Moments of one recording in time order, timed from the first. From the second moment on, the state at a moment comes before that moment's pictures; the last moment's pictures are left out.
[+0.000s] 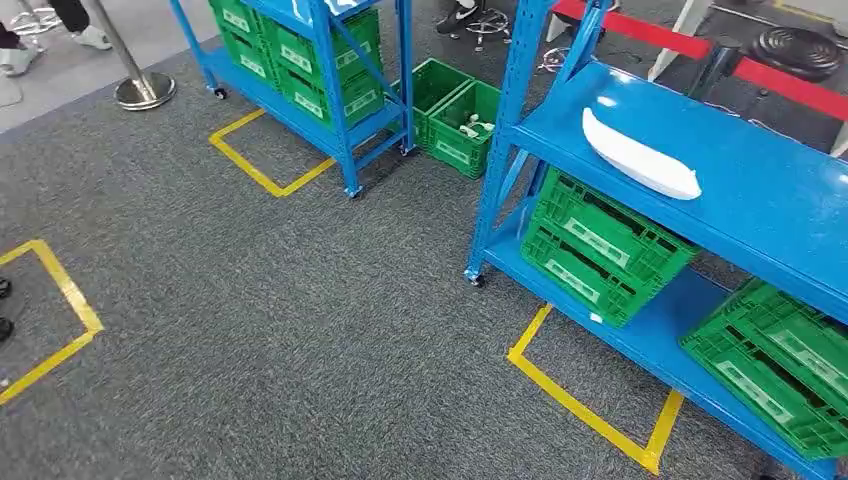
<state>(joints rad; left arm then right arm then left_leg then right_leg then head) -0.13 0.09 -1.17 -0.22 0.66 0.18 0.23 -0.14 0.12 -0.86 -0.12 1.11 -0.05 0.40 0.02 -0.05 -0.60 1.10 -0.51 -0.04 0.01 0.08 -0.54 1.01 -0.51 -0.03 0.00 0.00</state>
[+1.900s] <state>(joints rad) -0.14 0.05 -1.17 -0.22 0.63 0.19 0.25 -0.14 0.07 -0.87 -0.11 1.11 -0.04 0.38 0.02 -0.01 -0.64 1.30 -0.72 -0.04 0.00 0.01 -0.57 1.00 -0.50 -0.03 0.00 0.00</state>
